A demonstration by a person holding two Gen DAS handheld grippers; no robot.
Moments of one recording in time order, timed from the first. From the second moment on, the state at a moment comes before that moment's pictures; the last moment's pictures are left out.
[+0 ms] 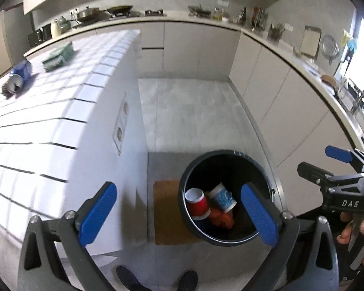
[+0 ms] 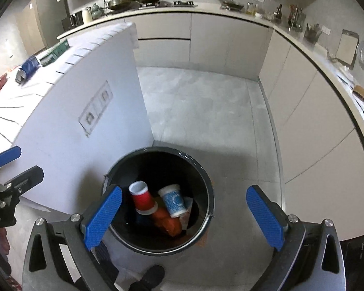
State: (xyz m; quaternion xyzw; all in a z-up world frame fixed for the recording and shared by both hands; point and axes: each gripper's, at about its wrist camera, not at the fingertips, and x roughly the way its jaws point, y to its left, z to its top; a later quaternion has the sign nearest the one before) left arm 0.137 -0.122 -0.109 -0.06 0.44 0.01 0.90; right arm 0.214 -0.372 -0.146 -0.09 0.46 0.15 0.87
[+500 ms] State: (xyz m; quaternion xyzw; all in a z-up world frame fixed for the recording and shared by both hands) left arm 0.105 -0.043 -0.079 -0.10 0.40 0.08 0.91; right arm 0.188 -0.291 -0.097 -0.09 0.41 0.20 0.89
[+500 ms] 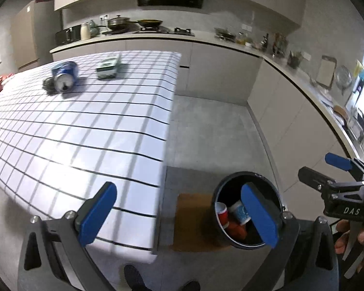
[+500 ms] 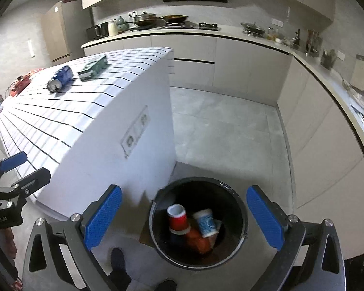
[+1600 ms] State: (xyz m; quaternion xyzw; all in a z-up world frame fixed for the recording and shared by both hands) left arm 0.125 0.215 -0.060 -0.13 0.33 0.20 0.91; right arm 0.232 -0.039 -0.036 -0.11 0.35 0.28 0.89
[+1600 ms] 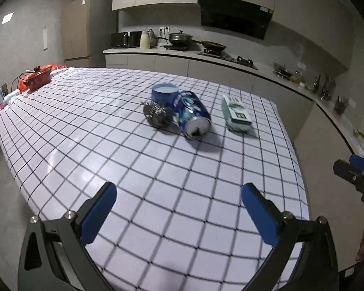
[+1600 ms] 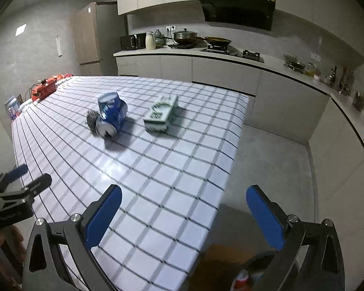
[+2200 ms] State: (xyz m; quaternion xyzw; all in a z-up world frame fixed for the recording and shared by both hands) left arm 0.210 0.305 -0.082 -0.15 0.34 0.18 0.91; right arm 0.312 0.059 -0.053 -0.10 0.37 0.29 0.88
